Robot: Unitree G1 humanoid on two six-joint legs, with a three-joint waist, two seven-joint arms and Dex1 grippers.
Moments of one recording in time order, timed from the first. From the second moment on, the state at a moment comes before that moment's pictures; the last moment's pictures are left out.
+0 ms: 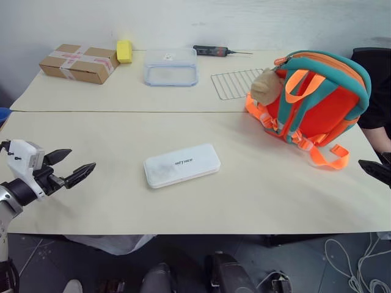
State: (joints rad) left arm -0.04 0.81 0.58 -0.07 -0.49 0.47 -0.80; right arm -0.02 -1.00 -0.71 0.16 0.58 0.57 0.98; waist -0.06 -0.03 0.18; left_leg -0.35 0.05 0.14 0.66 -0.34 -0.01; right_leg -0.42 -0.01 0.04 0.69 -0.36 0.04
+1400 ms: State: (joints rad) left arm -0.44 0.68 -0.04 0.11 -0.21 0.40 -0.90; right arm -0.55 -0.41 0.11 0.07 0.27 0.65 0.62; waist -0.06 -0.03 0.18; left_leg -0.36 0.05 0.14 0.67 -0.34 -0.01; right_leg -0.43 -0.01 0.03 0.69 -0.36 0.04
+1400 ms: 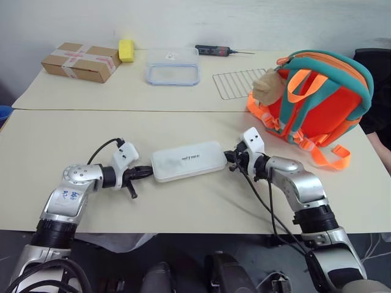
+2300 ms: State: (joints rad) left arm -0.82 0.71 0.08 0.54 -0.50 1.31 -0.94; right arm -0.50 -0.42 0.05 0.00 0.25 0.69 0.59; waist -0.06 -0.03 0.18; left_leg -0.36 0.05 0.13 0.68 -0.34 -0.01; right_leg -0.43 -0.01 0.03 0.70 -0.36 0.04
